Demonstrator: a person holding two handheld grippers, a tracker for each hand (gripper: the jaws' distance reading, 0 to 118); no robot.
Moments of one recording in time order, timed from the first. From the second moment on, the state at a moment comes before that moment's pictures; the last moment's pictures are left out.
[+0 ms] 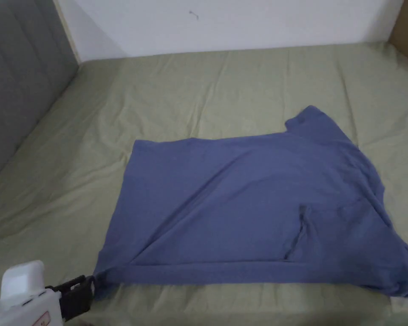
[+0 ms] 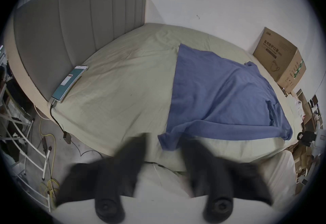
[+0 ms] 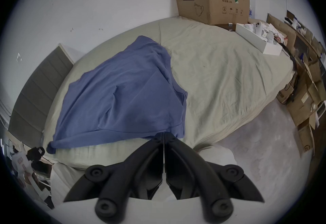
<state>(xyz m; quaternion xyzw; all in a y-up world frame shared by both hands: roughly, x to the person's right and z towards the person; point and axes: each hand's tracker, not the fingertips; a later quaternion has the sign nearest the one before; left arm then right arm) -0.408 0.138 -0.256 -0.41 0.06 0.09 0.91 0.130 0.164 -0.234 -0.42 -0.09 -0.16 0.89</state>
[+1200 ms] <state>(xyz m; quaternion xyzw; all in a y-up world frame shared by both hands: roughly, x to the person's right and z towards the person) -0.408 0.171 -0.357 -0.45 0.00 0.06 0.89 0.191 0.186 -0.354 -0.47 -0.06 -0.19 0.86</state>
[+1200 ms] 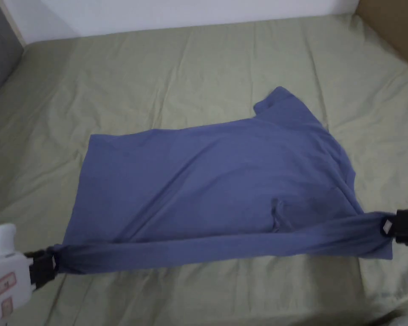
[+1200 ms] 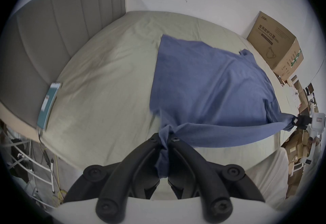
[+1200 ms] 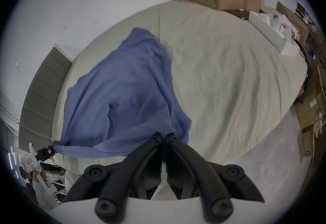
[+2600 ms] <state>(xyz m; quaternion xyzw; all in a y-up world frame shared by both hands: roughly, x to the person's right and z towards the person) -0.407 0.100 -0.428 -0.48 0.03 0.06 0.88 0.162 0.140 -0.375 -0.50 -0.08 -0.14 0.85</state>
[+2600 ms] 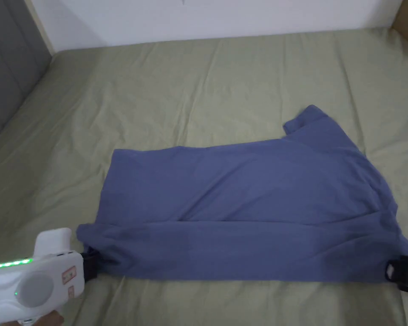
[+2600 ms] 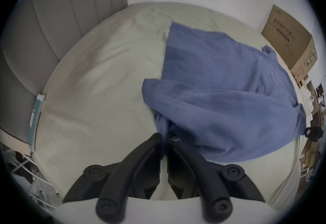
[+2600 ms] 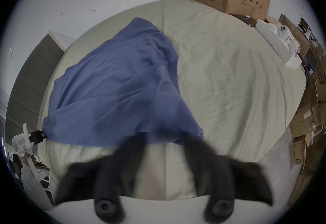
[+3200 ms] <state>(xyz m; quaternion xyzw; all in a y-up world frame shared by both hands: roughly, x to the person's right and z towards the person) -0.428 0.133 -0.365 -0.46 0.00 0.10 0.88 0.168 0.141 -0.373 -0.53 -0.08 -0.19 0.82</state>
